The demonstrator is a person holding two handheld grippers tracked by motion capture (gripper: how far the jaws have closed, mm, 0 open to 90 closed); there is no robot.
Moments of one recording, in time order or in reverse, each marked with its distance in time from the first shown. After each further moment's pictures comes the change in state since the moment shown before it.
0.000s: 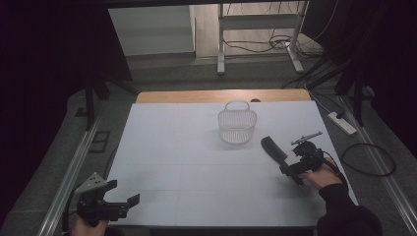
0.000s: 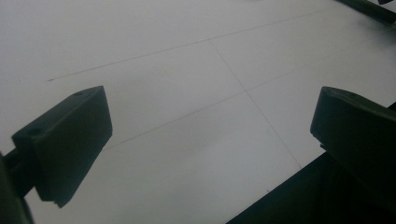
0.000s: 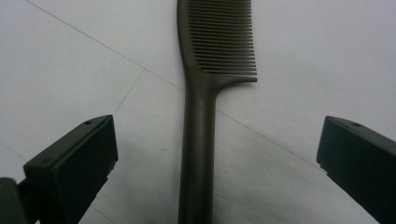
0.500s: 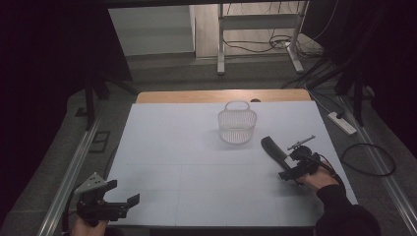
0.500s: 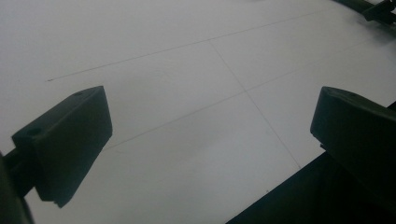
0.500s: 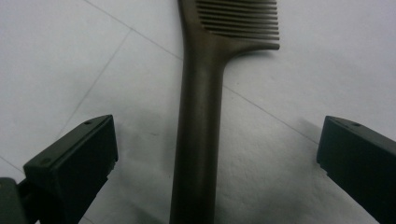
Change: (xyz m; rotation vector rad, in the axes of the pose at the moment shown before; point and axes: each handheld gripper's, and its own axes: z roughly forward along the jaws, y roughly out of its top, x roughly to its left) left arm 0.000 0.000 0.000 -0.001 -0.003 -0.001; right arm -0.001 -0.009 0.023 0.094 0.014 -0.027
